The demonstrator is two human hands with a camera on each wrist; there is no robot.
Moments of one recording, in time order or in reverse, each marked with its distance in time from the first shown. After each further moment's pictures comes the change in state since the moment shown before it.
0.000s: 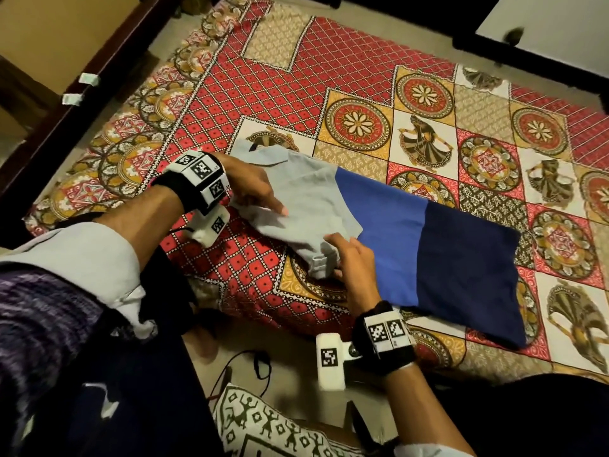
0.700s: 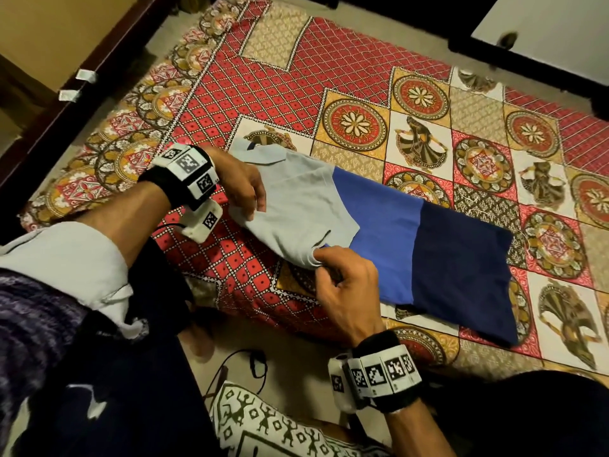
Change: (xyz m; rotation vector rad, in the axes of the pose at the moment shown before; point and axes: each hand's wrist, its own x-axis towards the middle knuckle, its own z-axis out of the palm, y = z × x) left_hand -0.014 -0.005 -0.002 0.002 0.003 0.054; right_hand -0.049 0.004 -0.012 -0.613 0.023 -0.902
